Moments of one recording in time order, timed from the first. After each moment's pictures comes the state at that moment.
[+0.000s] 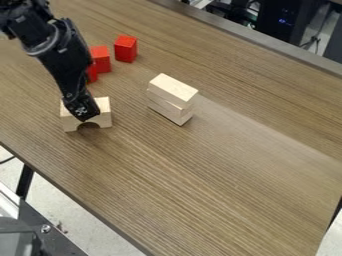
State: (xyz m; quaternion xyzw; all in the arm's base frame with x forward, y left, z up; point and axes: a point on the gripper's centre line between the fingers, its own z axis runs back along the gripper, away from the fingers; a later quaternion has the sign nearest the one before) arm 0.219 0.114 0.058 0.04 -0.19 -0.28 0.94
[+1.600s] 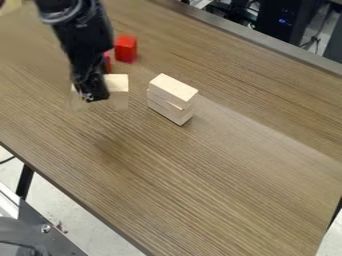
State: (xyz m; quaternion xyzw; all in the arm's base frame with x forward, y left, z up) arm 0.220 0.076 0.107 0.07 -0.14 -0.43 0.89
